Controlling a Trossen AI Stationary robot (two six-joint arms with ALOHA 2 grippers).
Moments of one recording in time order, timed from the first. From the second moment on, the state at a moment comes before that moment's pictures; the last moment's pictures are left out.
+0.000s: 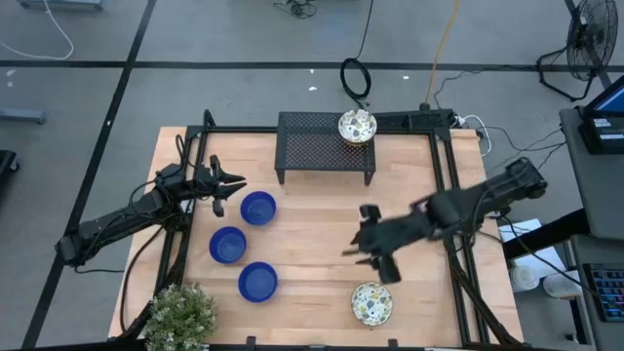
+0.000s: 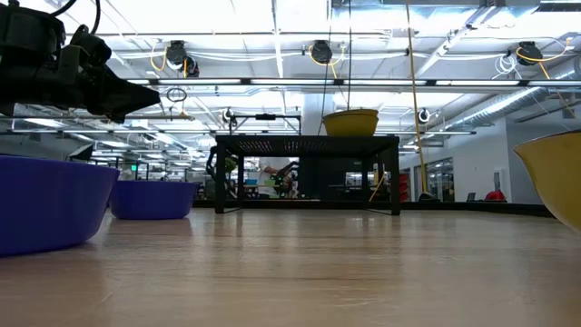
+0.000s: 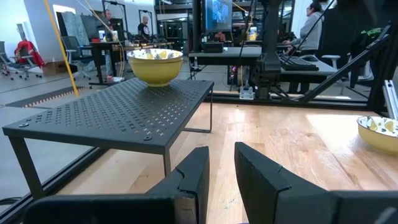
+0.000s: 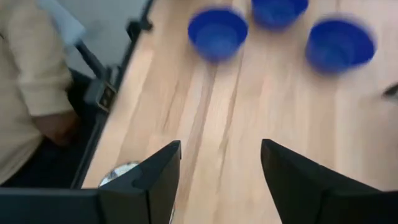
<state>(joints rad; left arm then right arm) 0.58 0.23 0.02 0.21 0.41 0.02 0.42 1.47 1.49 -0.87 0.08 0.21</state>
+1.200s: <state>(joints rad) 0.58 0.23 0.02 0.21 0.41 0.02 0.58 1.79 1.41 -1.04 0.00 0.76</state>
